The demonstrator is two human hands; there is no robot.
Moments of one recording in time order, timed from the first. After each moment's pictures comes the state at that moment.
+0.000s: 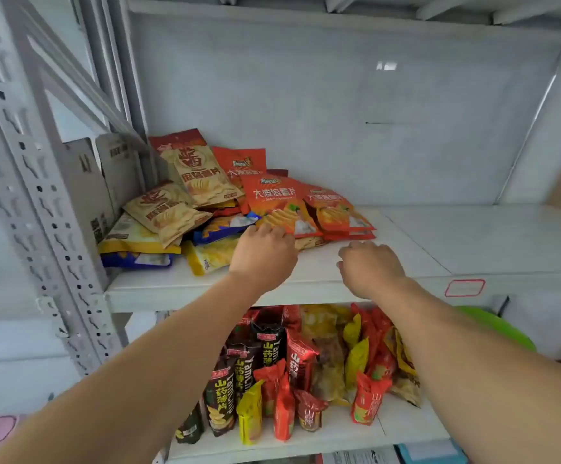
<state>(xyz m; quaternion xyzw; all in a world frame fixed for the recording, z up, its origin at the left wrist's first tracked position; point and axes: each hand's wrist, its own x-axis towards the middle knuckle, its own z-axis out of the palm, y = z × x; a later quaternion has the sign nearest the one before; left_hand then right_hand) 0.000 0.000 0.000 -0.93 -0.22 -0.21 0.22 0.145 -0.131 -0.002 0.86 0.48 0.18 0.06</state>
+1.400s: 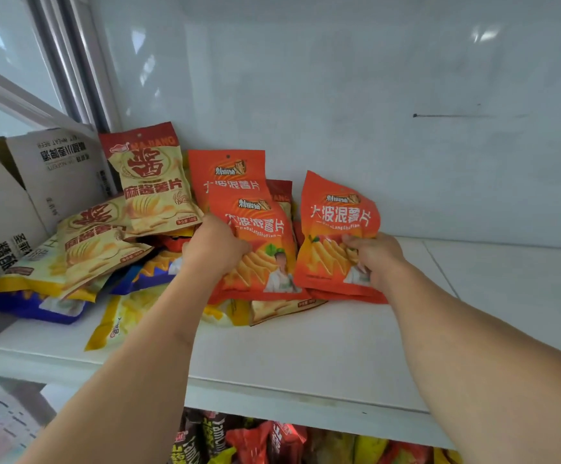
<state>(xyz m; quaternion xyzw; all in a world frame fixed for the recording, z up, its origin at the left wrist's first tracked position) 0.147 0.135 0.021 -0.71 -0.59 -0.28 -0.27 0.384 0.043 -0.015 0.69 0.22 -0.26 -0.63</state>
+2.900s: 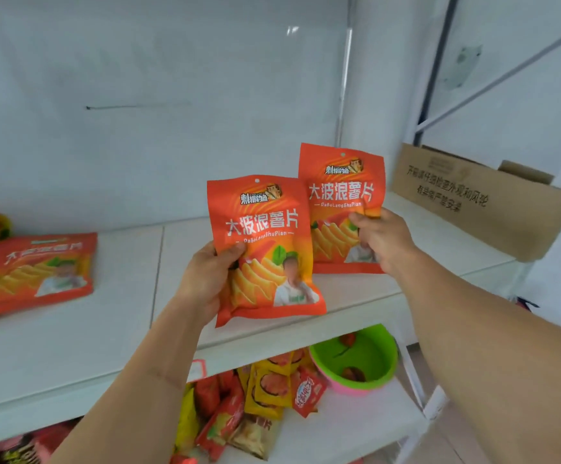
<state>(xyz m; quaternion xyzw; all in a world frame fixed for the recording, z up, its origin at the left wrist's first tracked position) 0.492 -0.196 -0.034 -0.55 -0.22 -0.28 -0.75 0.700 -0.378 -0.004 0.72 0.14 -0.10 -0.67</state>
